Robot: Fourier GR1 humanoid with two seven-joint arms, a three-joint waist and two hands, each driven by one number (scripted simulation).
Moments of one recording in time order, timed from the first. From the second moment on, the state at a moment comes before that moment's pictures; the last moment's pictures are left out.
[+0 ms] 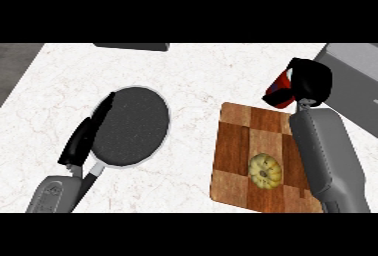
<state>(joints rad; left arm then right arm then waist) -0.19 0.17 0.01 -1.35 -0.30 -0.08 -0.03 -0.68 -0.13 -0.18 -1.03 1.43 0.01 0.48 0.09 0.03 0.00</state>
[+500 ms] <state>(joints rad) -0.17 0.19 0.03 -1.34 -0.29 -0.09 -0.05 -1.09 -0.22 -0.22 -0.72 1.54 0.01 0.70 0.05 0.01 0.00</state>
